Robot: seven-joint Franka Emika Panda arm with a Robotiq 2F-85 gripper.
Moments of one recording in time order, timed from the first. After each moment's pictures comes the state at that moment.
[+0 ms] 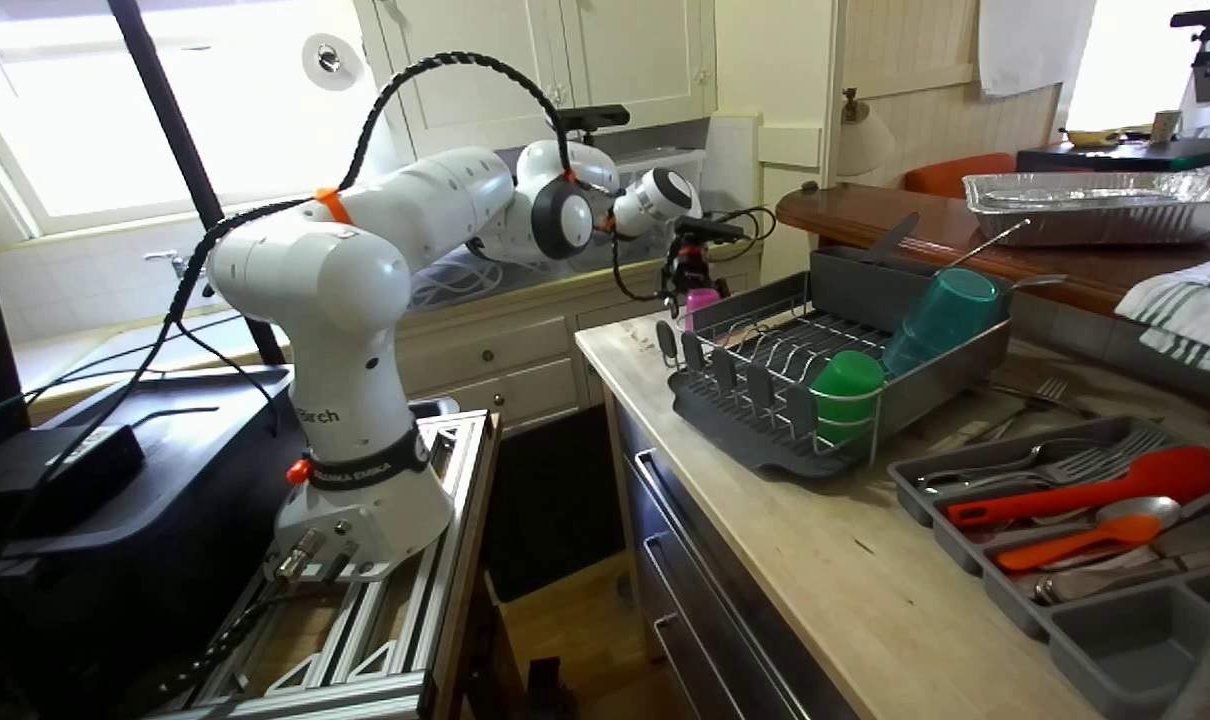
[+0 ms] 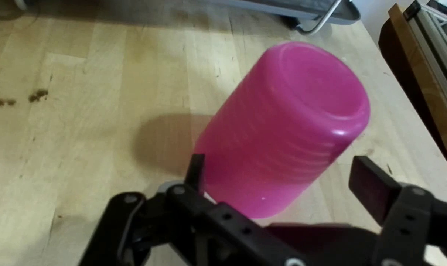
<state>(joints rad) 0.92 1.39 -0.10 -0.47 -0.48 1.06 -1.06</state>
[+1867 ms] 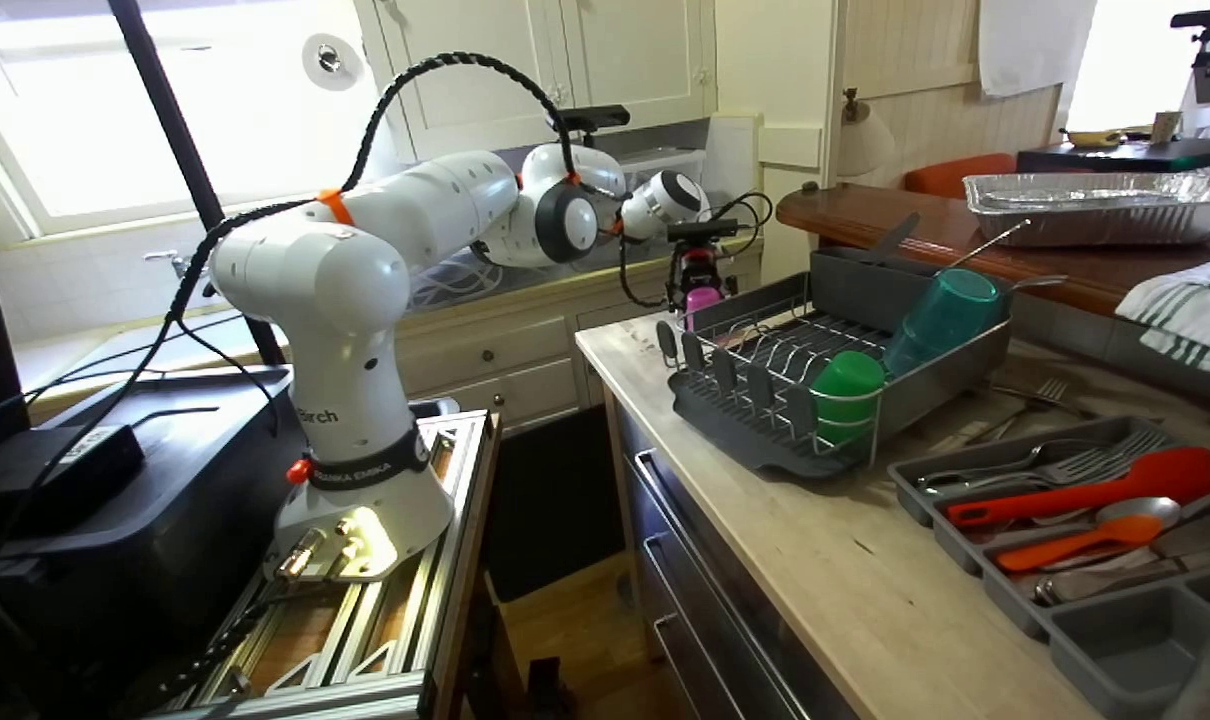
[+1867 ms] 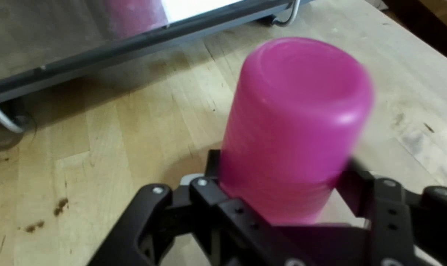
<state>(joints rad) 0.90 1.41 -0.13 -0.45 -0.47 1.05 -0.67</state>
